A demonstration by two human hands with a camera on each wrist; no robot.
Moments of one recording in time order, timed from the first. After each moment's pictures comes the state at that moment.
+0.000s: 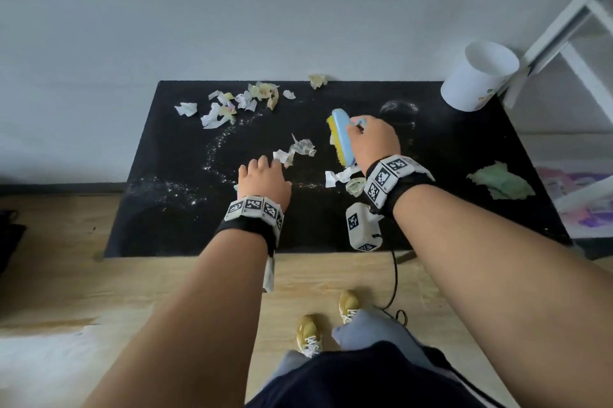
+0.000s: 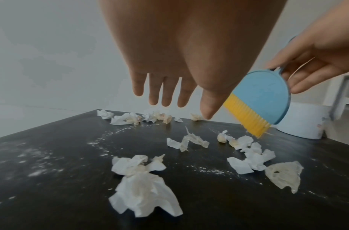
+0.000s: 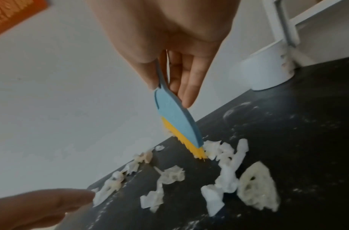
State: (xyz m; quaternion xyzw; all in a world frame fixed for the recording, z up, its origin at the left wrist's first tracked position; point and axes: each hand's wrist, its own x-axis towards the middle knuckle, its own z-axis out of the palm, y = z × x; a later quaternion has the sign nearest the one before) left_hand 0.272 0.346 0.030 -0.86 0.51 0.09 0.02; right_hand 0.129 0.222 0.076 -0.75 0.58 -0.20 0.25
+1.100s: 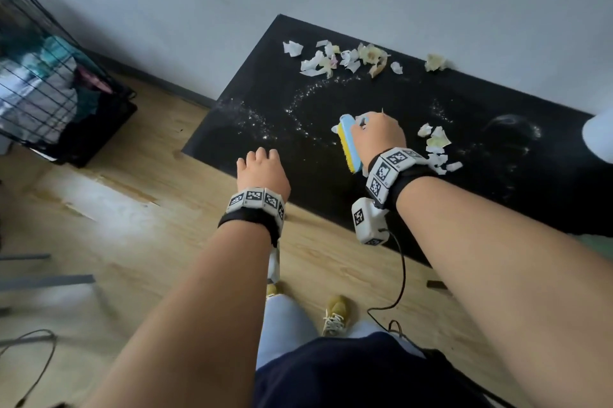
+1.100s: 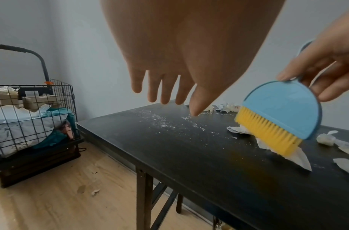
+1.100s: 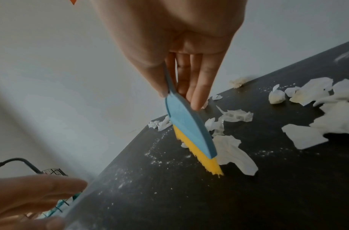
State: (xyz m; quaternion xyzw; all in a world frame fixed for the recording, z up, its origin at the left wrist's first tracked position) left_hand 0.291 0.452 0.002 -0.96 0.26 0.13 0.04; right_hand 0.219 0.272 0.043 -0.87 0.42 -0.03 0.24
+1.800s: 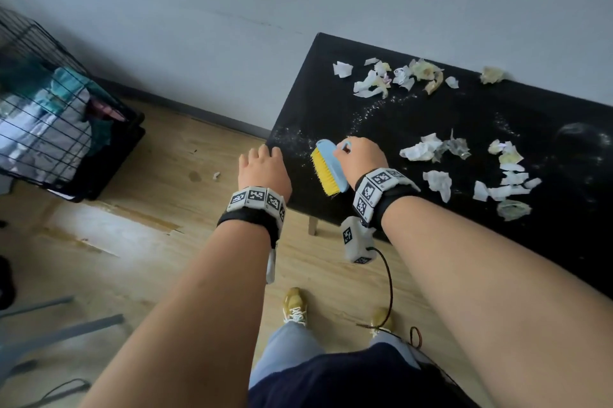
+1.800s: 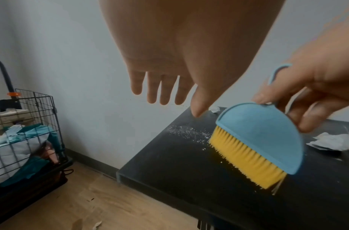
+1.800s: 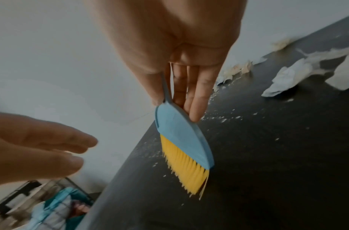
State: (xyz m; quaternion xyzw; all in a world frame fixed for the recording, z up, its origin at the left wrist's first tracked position) left_hand 0.462 0.527 0.008 -0.93 0.34 0.10 0.05; right_hand 0.370 0.386 0.022 -0.85 0.44 0.02 0.28
